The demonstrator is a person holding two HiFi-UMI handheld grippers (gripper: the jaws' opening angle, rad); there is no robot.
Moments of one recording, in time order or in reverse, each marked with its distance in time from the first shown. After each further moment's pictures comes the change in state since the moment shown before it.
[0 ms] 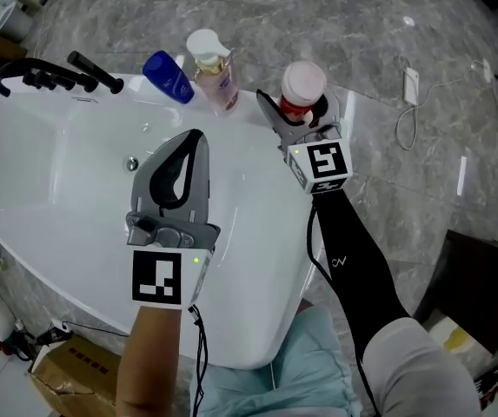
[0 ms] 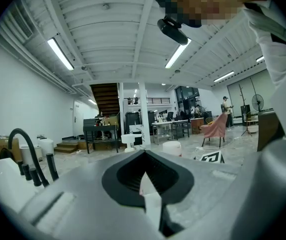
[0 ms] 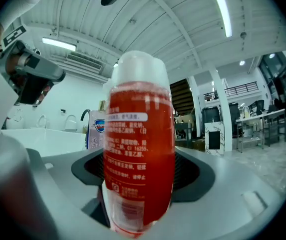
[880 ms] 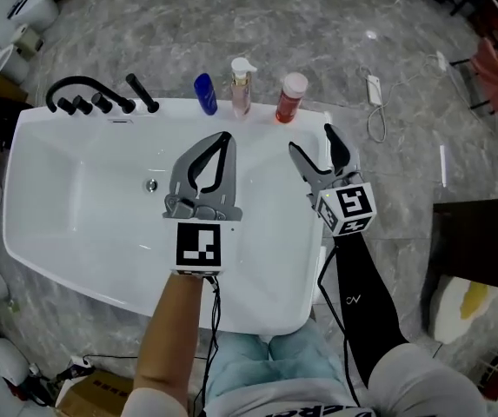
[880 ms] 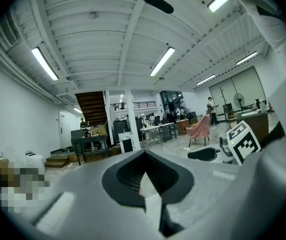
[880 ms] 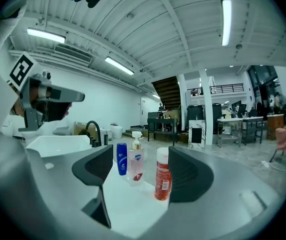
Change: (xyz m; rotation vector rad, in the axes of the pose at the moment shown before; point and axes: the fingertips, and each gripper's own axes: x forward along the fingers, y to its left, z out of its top) left arm -0.108 0.008 0.099 0.143 -0.065 -0.164; right arm -0.159 0.090 0.129 0.038 0.141 -0.166
